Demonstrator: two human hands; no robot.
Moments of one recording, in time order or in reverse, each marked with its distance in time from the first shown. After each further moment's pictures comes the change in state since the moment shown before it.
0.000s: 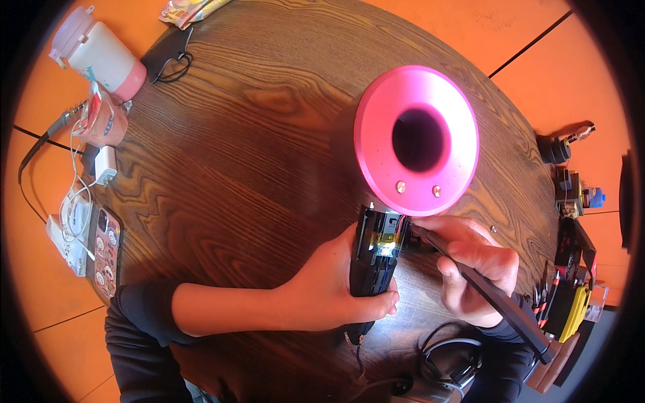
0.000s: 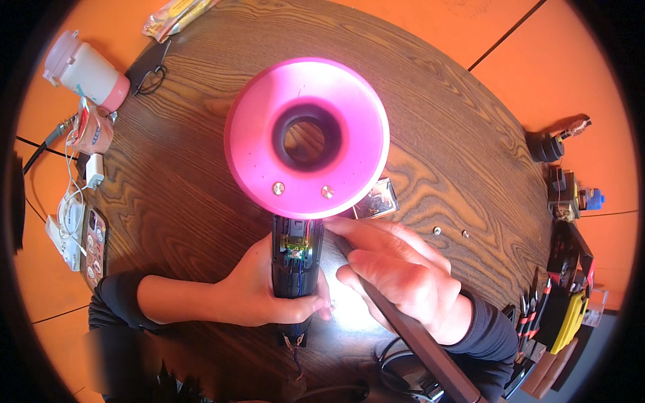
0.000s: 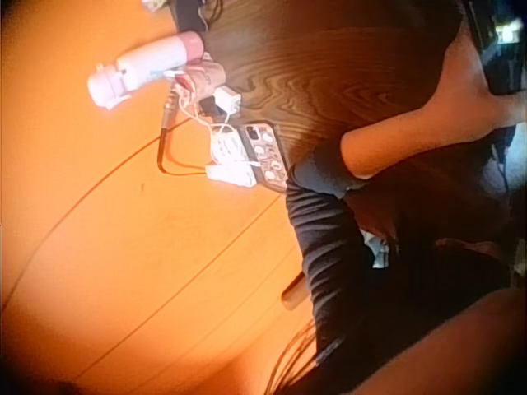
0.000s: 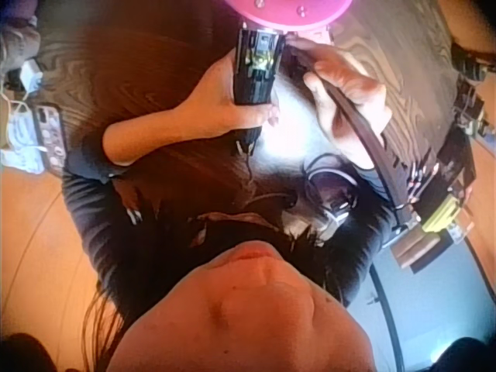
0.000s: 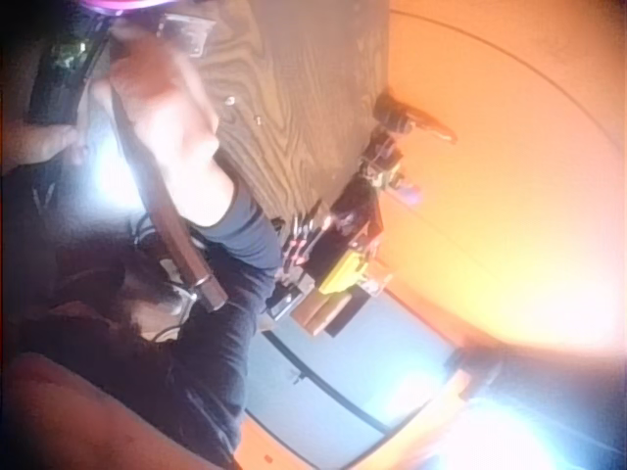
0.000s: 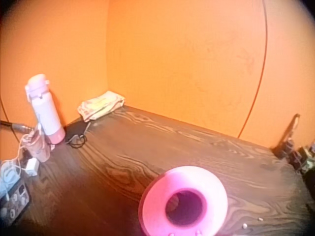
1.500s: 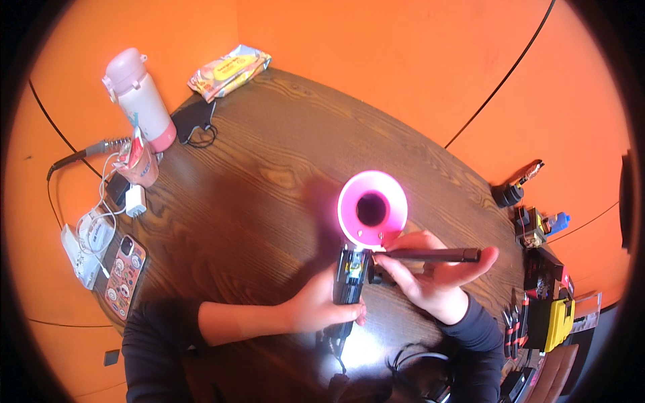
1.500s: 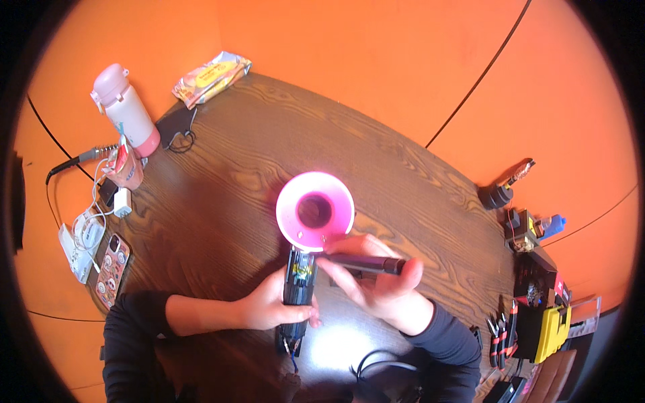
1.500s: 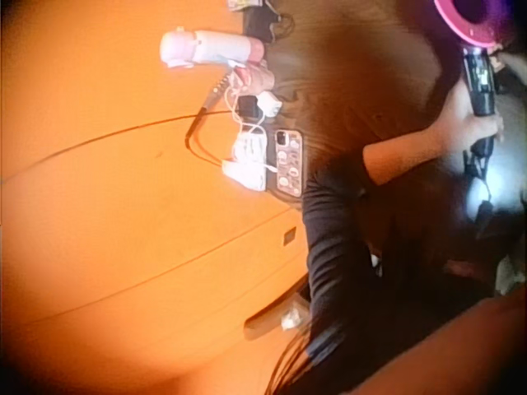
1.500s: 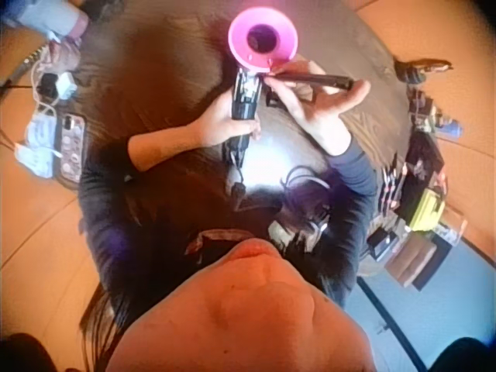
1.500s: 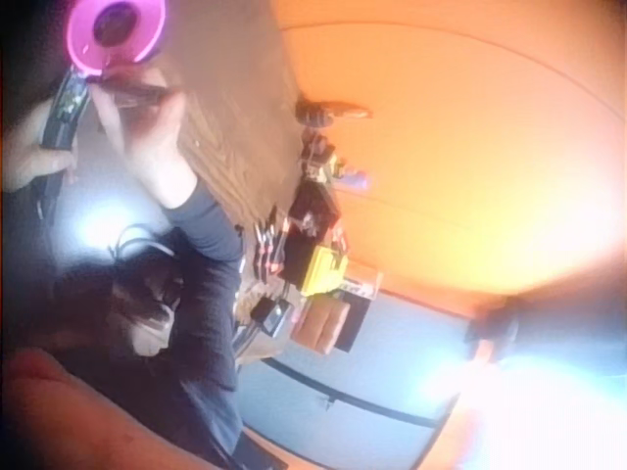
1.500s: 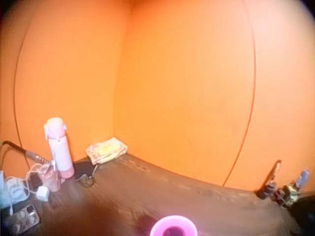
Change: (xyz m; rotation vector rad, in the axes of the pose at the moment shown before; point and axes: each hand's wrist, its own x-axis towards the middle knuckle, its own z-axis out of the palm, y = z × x) left_hand 0.002 -0.002 -0.004 0.079 -0.146 0.074; right_hand 0.021 -0.008 0.000 0.180 0.217 -0.118
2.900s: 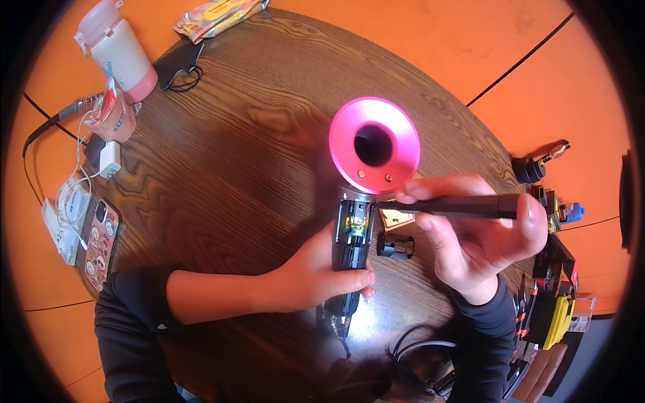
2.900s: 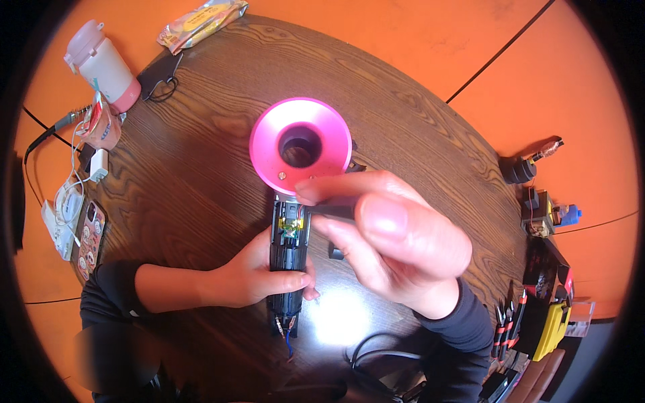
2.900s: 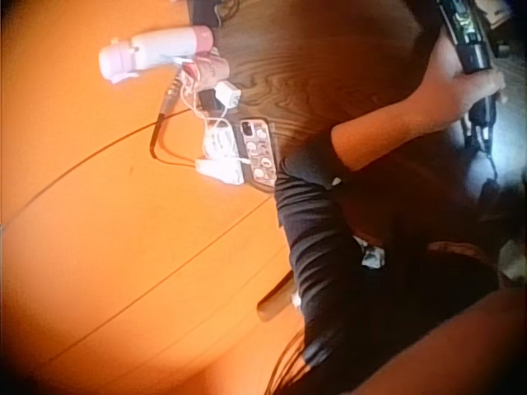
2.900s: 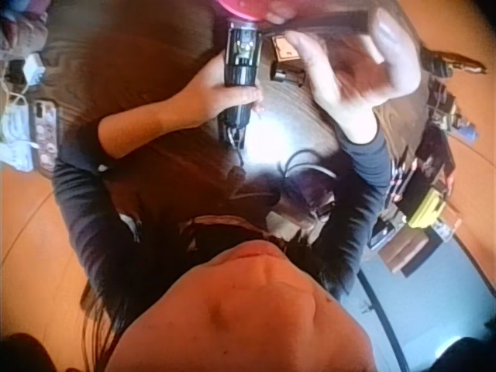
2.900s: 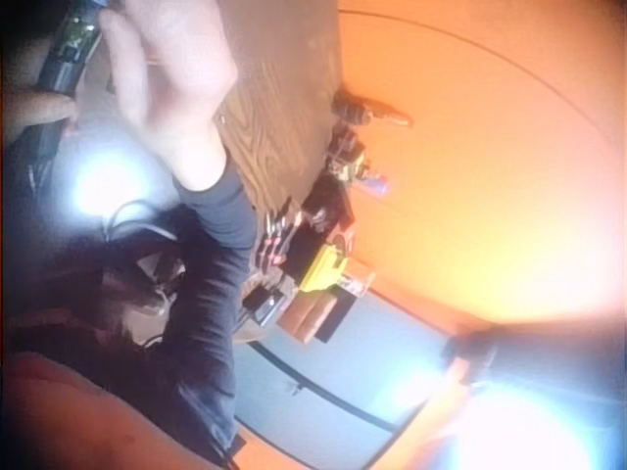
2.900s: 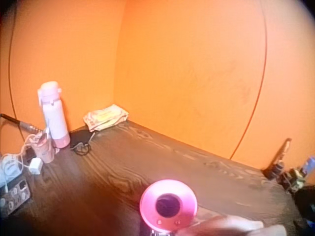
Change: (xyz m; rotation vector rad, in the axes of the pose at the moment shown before) left_hand 0.004 -0.003 -0.004 -0.181 0.079 -0.071; right_hand 0.021 0.021 0.001 0.091 0.049 -0.311
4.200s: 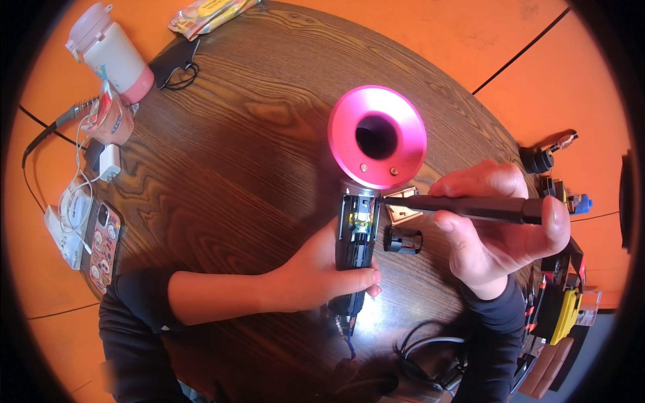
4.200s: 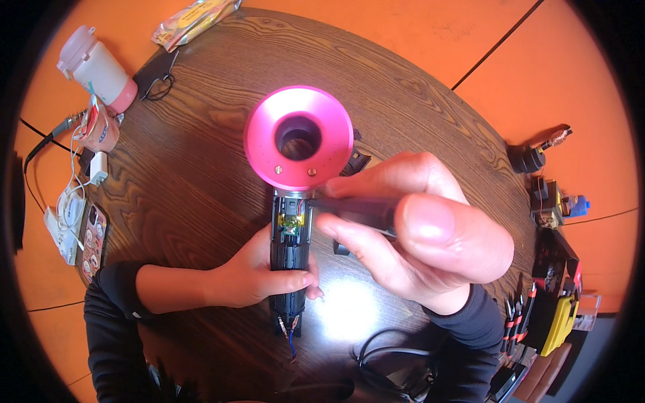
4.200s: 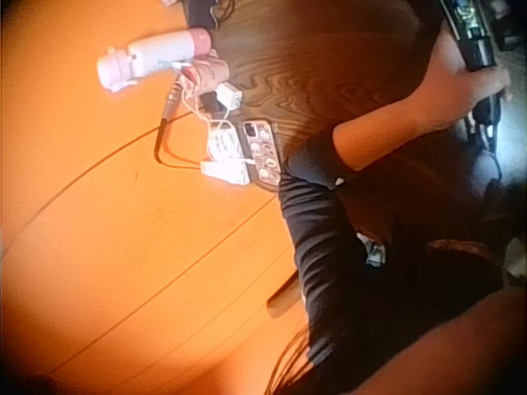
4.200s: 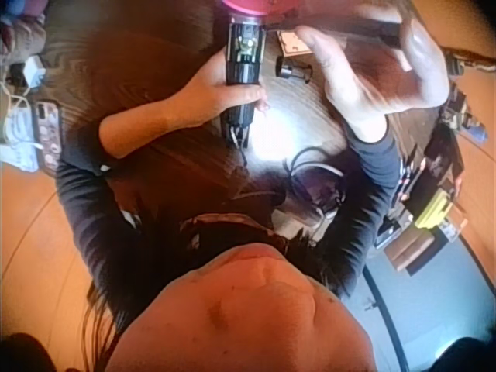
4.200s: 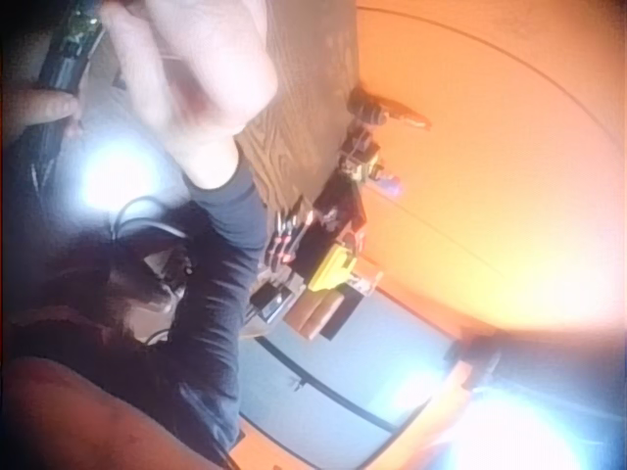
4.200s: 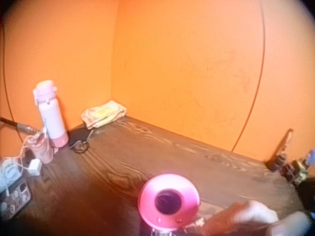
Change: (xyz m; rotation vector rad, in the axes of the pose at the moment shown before) left_hand 0.001 0.002 0.000 0.021 -0.004 -0.017; right_hand 0.007 -0.008 -0.016 -0.171 -0.163 0.083
